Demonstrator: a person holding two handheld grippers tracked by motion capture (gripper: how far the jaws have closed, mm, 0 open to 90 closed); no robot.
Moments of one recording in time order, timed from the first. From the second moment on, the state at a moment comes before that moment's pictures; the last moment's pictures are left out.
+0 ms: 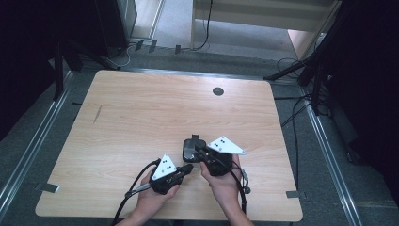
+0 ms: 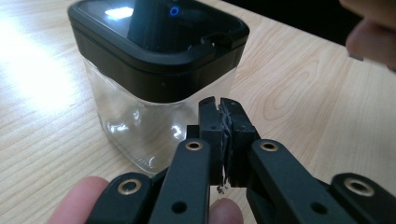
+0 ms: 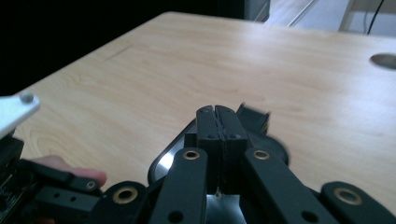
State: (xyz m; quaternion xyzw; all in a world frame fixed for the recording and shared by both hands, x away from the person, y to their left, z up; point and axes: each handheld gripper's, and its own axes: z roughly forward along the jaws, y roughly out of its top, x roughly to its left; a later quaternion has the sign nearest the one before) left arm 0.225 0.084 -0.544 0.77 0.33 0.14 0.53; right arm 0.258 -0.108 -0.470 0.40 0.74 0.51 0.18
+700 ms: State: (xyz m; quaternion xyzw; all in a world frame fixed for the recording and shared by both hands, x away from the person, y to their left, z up) left arm 0.215 0.220 -0.526 0.72 0.38 0.16 0.57; right arm 0.255 -0.227 -0.458 0.46 0.67 0.54 0.22
